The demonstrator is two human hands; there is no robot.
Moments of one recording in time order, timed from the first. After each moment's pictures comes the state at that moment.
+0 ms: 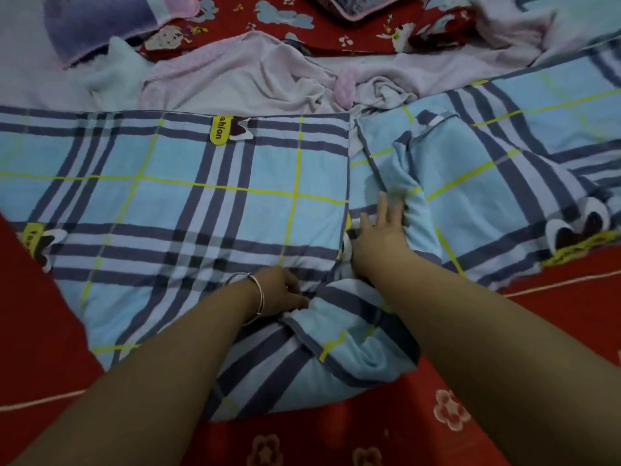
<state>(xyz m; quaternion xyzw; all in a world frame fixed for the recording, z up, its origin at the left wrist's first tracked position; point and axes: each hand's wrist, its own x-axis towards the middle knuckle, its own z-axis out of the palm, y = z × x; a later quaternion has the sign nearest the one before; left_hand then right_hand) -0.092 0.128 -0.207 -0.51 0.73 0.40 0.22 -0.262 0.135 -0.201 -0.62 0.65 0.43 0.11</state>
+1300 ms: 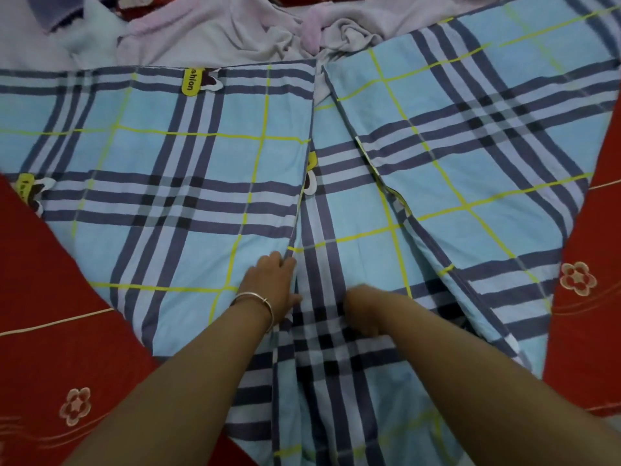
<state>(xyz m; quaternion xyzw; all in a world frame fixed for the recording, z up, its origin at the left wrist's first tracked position) -0.117 0.275 -0.228 -0.51 0.81 0.19 0.24 -0.271 0.328 -0.250 -0.52 0.66 0.22 0.49</state>
